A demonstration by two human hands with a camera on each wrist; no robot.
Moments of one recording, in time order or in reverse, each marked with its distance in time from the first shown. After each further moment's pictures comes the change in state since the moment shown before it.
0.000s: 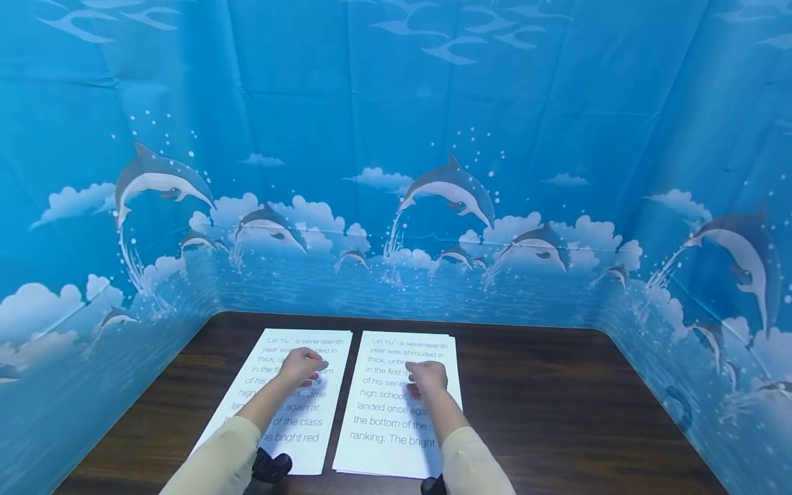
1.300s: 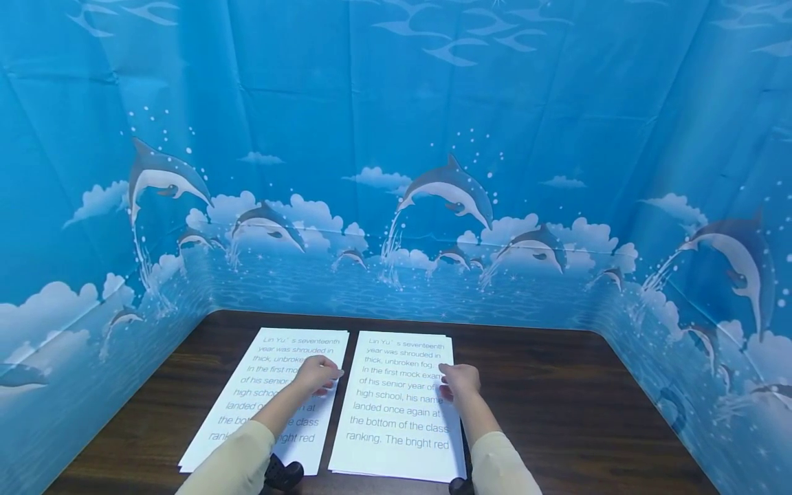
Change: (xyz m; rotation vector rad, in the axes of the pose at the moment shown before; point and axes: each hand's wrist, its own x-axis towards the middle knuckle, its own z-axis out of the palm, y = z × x) left_hand -0.005 0.001 0.035 -0.028 -0.063 -0.019; right_hand 0.014 0.010 -0.054 0.039 0.085 0.013
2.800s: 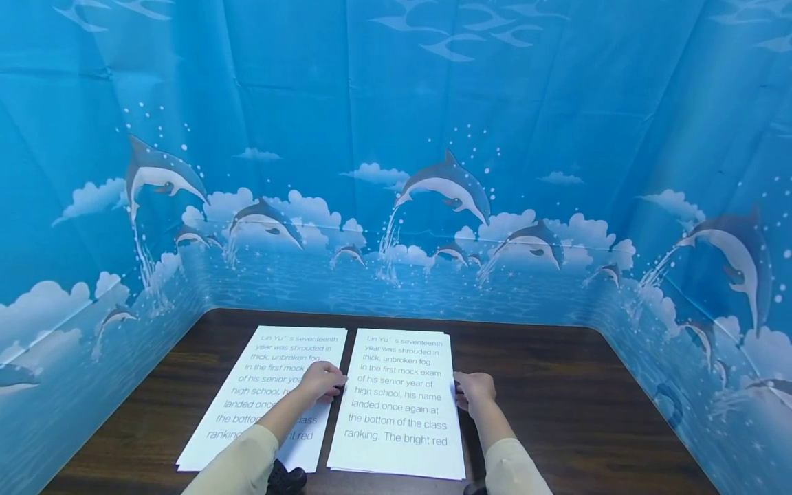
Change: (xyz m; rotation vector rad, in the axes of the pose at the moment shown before) left_hand -0.009 -0.006 0.015 -0.046 -0.025 0.003; right_hand 0.034 0.044 -0.026 -0.035 0.043 -0.041
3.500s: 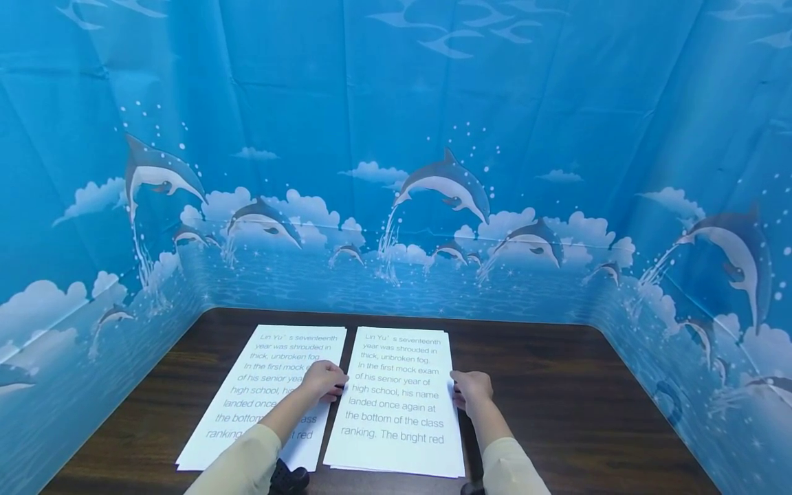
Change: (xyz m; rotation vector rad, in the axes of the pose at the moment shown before) left_hand 0.000 0.003 0.005 -0.031 0.014 -0.022; right_hand 0.005 0.002 0.007 -0.015 0.030 0.043
